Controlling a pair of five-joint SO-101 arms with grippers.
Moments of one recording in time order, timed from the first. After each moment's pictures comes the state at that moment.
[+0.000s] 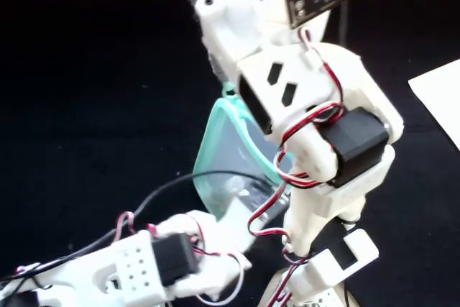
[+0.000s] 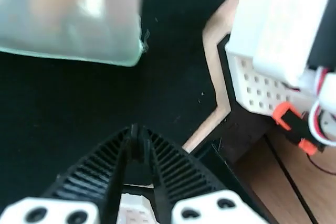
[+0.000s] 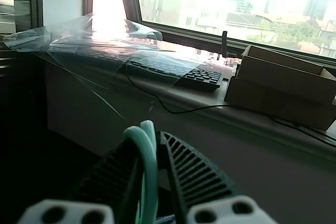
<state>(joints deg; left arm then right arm) 66.3 -50.9 50.1 77.6 -18.8 -36.1 2.3 -75.2 72.9 7.3</state>
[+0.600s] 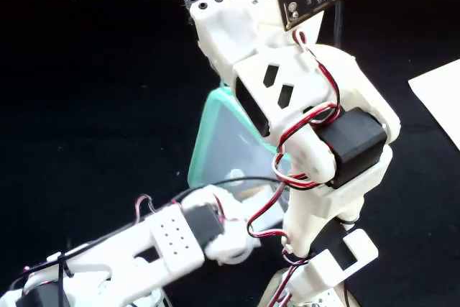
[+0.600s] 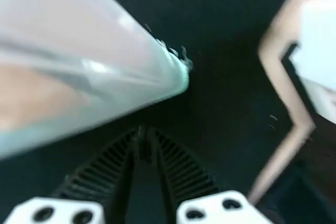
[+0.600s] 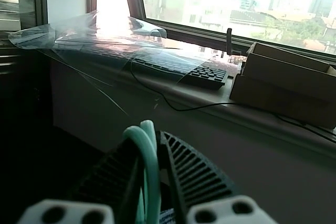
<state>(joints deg) 50.9 -37.2 52.2 58.9 -25.8 -36.4 2.3 -75.2 73.5 7.3</state>
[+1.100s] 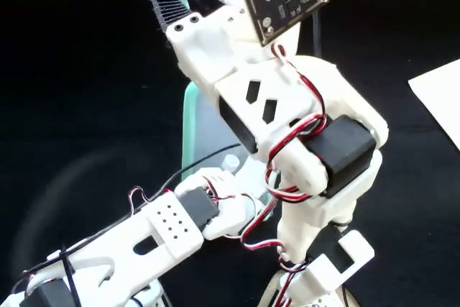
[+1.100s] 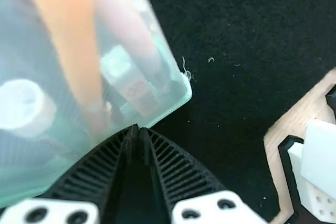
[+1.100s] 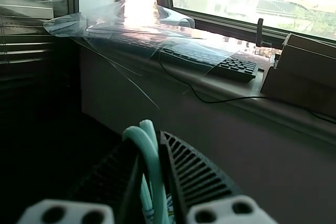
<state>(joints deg) 46.7 -34.8 52.2 47.3 -25.8 -41.8 2.3 -75.2 76.4 7.3</state>
